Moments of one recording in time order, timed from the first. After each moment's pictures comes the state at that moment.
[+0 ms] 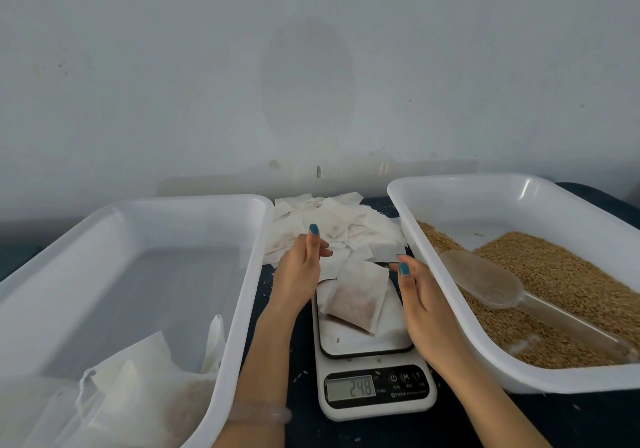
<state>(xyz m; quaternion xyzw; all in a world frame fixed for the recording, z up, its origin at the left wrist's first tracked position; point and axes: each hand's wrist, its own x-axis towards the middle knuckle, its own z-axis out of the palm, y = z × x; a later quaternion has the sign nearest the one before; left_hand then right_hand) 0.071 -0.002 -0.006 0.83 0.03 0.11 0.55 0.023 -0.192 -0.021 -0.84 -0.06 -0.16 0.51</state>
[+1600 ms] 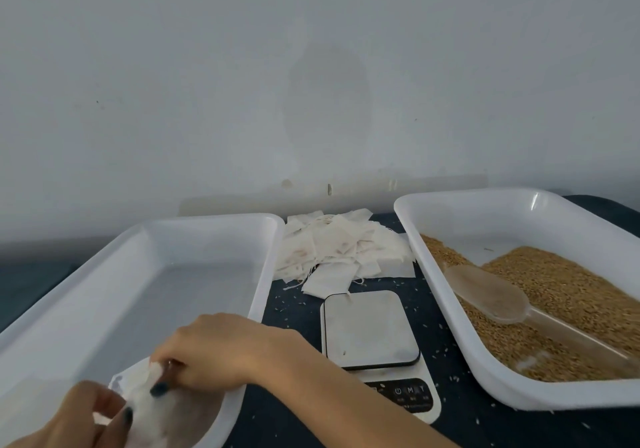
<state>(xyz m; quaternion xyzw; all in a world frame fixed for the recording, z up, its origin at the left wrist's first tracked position) -0.152 0.109 0.045 0.80 0.27 0.15 0.51 -0.024 0.005 0.071 -0.80 -0.56 0.09 0.19</state>
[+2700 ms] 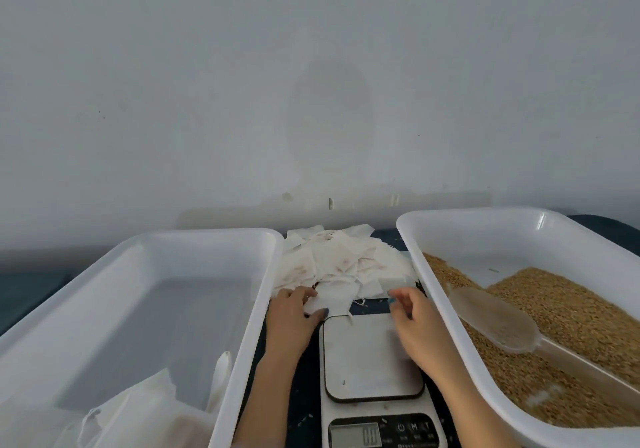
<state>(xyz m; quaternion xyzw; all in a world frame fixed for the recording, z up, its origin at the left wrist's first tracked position) 0.078 0.024 -0.040 0.93 0.09 0.11 0.34 0.071 -0.184 -0.025 -0.86 -0.03 -0.09 0.50</state>
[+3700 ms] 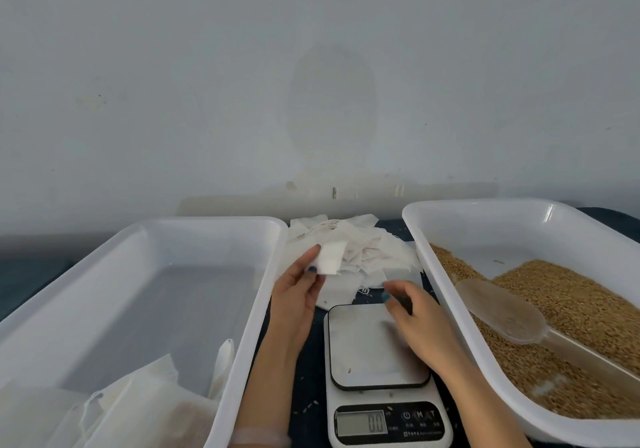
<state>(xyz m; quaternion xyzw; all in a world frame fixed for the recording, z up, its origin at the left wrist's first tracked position) 0.078 0.013 -0.023 0.45 0.04 0.12 0.88 0.064 -0.184 -0.023 -0.87 -0.09 -0.06 0.48</state>
